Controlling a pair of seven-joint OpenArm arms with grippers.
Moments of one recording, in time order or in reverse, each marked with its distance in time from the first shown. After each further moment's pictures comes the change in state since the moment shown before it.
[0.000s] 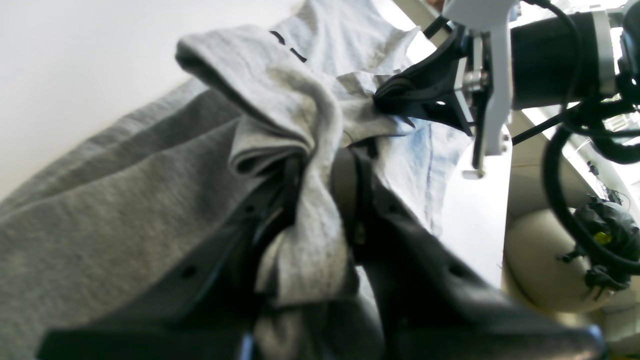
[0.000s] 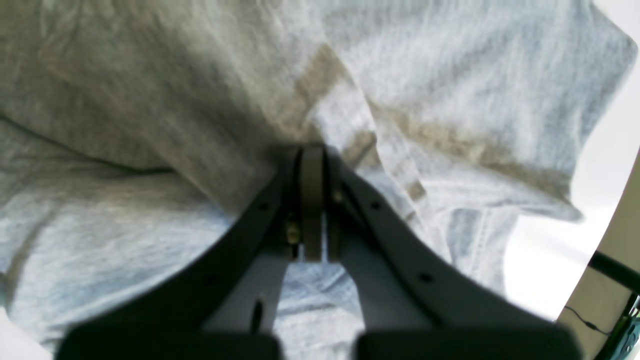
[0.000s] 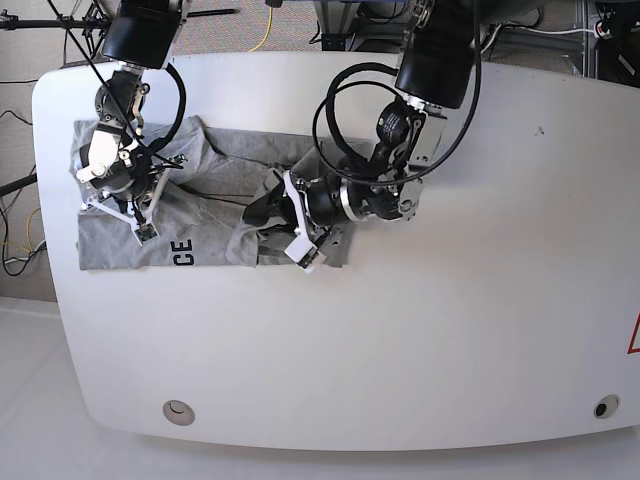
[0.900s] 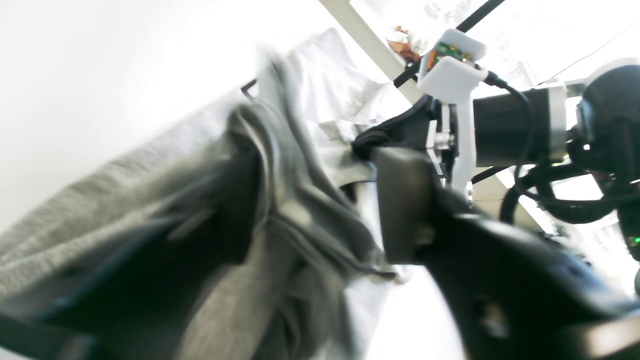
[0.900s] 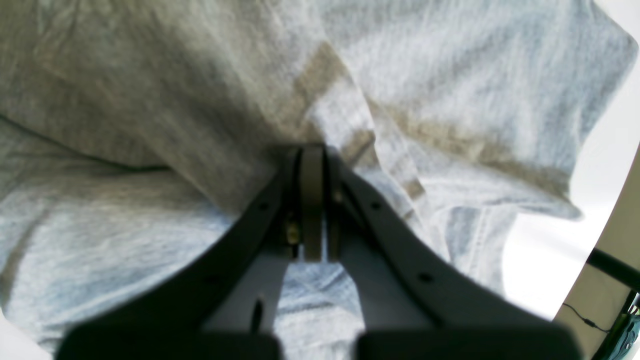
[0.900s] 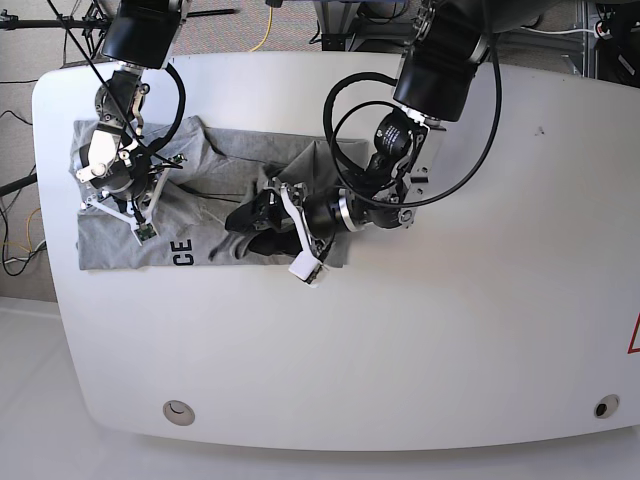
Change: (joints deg) left arm -2.4 0.0 0.2 -2.8 -9.4 0.0 -2.7; right arm 0.0 0.0 0.0 0.0 -0.2 0.0 0.0
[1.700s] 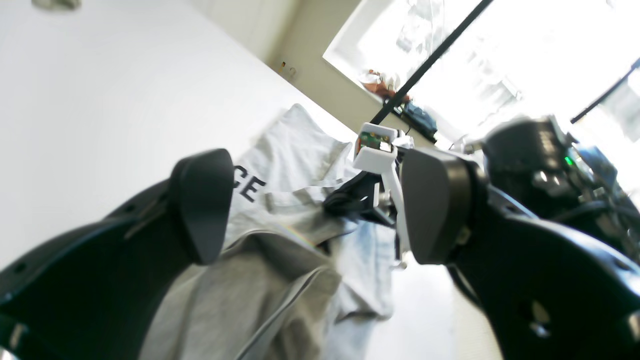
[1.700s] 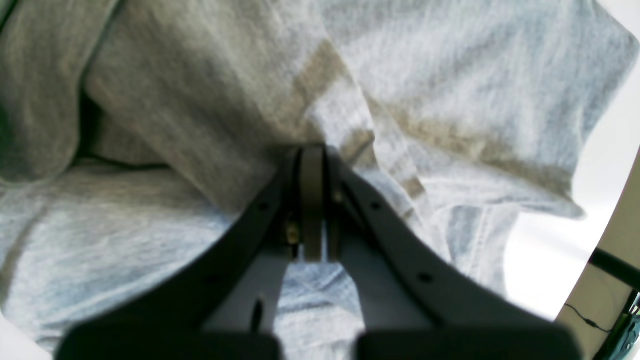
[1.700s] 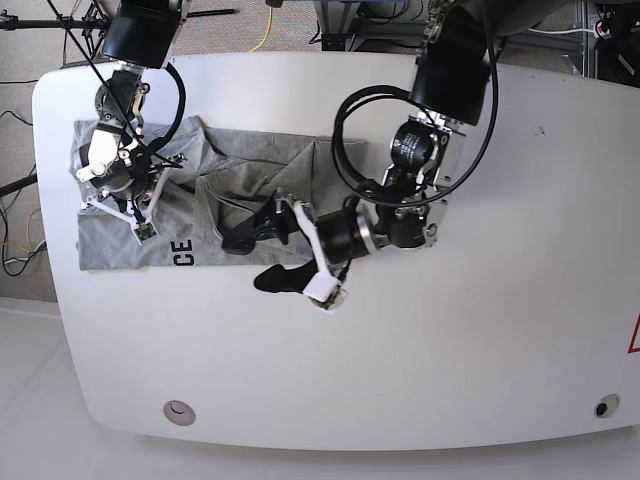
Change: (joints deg) left arm -0.3 -4.9 0.0 13.4 -4.9 -0.5 2.1; right arm -0.1 0.1 0.0 0.0 0.0 0.0 0.0
